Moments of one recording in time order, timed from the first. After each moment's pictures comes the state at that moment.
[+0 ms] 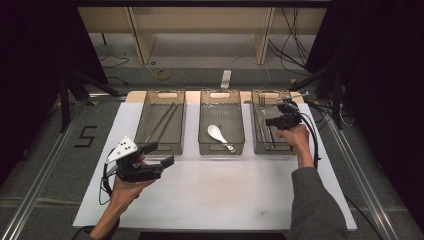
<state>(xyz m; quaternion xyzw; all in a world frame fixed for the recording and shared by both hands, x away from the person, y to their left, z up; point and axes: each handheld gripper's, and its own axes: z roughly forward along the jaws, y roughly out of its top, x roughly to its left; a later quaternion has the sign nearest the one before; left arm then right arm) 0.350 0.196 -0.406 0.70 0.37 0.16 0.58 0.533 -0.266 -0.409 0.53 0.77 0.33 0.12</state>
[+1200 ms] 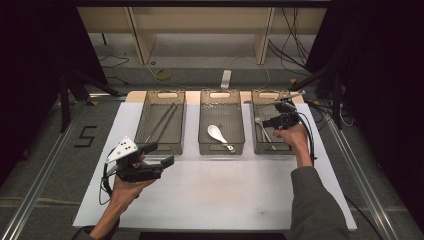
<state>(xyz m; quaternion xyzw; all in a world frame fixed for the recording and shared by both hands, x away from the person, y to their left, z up) 0.350 0.196 -0.406 0.70 0.37 0.16 0.58 0.537 -0.261 -0.409 0.55 0.77 0.31 0.10</state>
